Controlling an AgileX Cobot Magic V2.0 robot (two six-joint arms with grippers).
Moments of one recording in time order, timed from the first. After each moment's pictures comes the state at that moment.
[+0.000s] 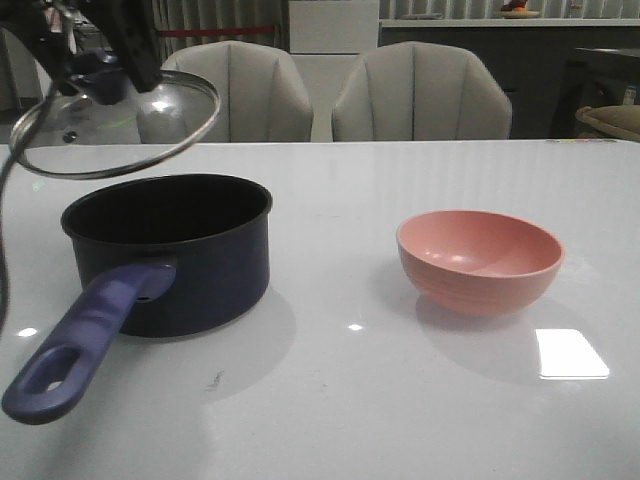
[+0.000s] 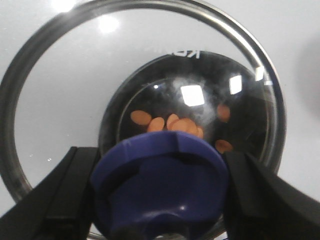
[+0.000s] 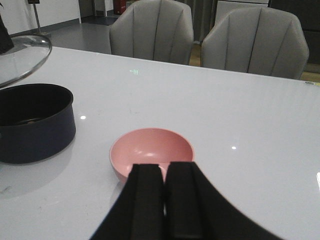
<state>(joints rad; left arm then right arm) -0.23 1.81 -1.73 -0.16 1.15 0.04 0.25 0.15 -0.20 0.39 0.24 -0.36</state>
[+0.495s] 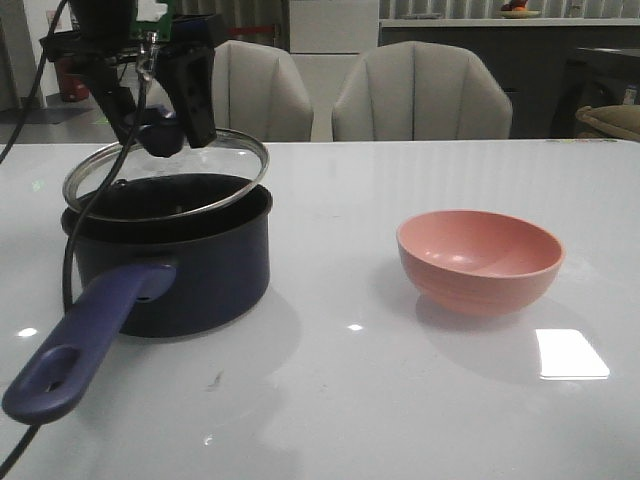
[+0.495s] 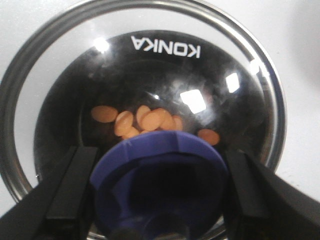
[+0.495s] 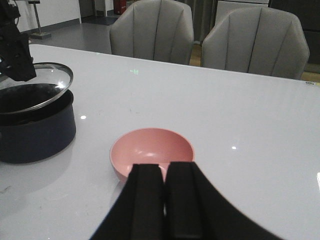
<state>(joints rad) -0.31 1.97 -1.84 -0.13 1.25 0.05 0.25 0.15 -0.20 0.39 0.24 -0.36</state>
